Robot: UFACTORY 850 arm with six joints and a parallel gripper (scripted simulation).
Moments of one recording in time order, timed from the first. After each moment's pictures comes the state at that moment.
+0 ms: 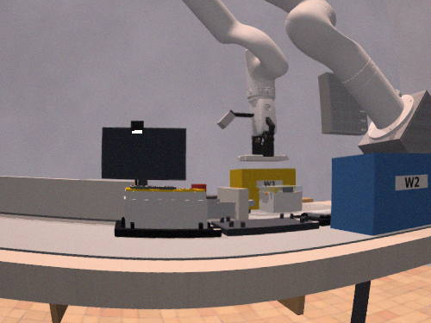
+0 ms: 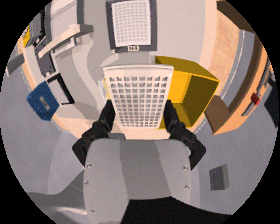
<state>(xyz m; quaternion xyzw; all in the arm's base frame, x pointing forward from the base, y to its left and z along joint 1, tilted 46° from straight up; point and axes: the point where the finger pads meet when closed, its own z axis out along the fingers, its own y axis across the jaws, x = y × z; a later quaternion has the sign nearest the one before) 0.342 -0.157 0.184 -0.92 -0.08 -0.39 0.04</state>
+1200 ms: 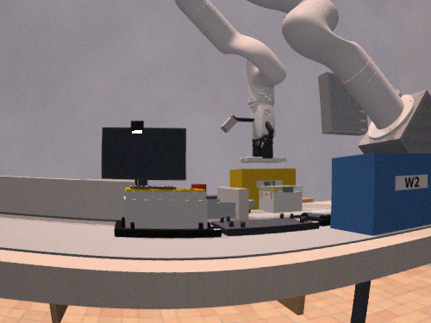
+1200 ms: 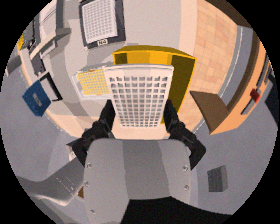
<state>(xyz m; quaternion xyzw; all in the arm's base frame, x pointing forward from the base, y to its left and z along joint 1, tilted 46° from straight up) 0.336 -0.240 0.162 -0.92 -0.08 -0.39 0.04</state>
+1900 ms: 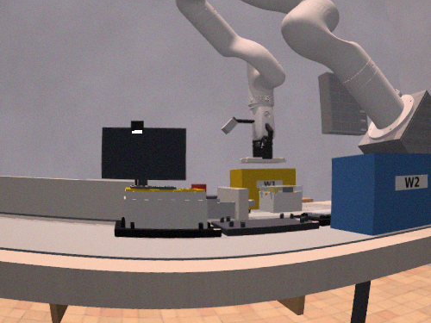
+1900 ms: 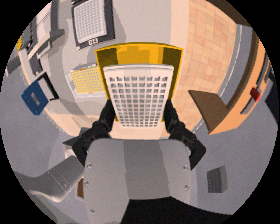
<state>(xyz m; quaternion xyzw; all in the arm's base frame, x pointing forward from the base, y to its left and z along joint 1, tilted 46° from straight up) 0.334 -0.268 0.155 -0.92 -0.08 -0.39 0.04</state>
